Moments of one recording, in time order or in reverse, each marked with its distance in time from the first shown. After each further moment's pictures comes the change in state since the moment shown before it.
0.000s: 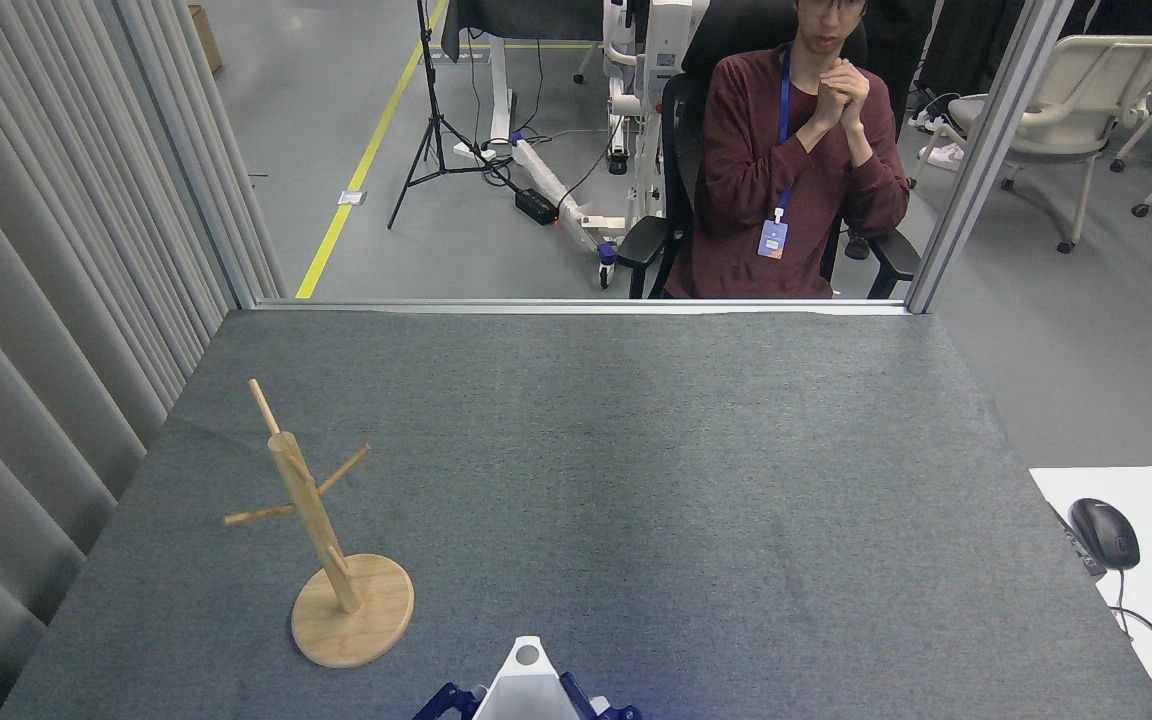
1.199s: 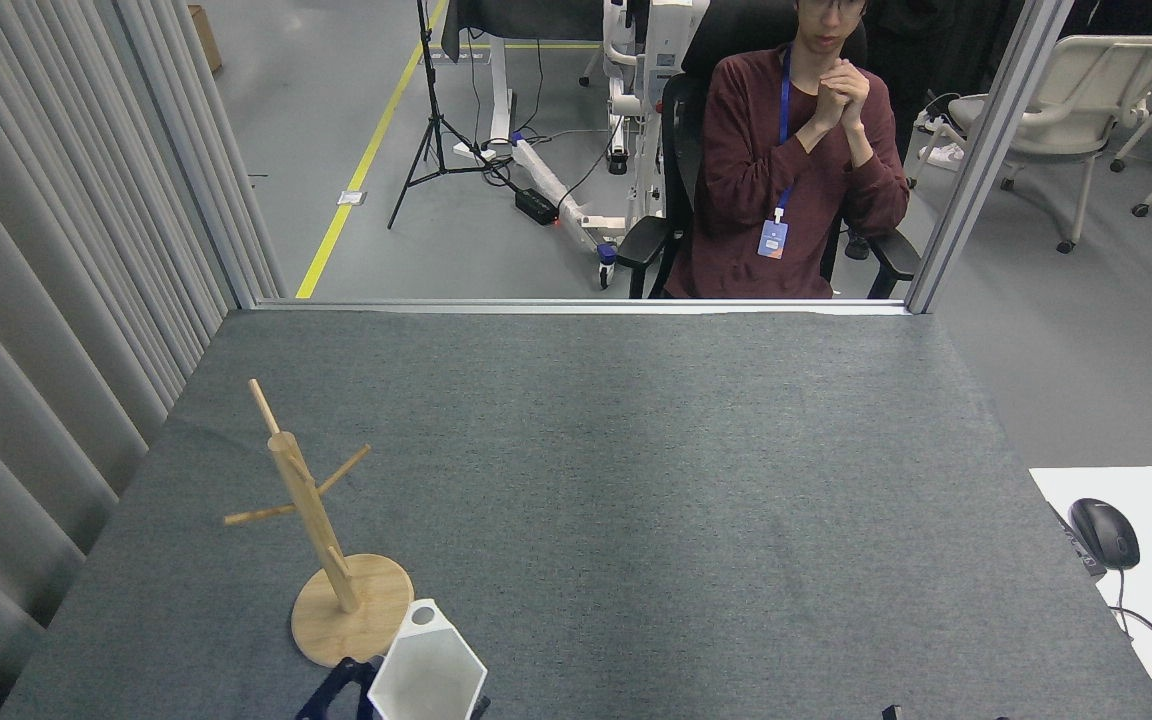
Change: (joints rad) left arm 0.018 -0.005 0.218 -0.038 0.019 0.005 0.001; right arm 0.143 -0.148 -0.641 0.017 -0.541 0.038 -0.037
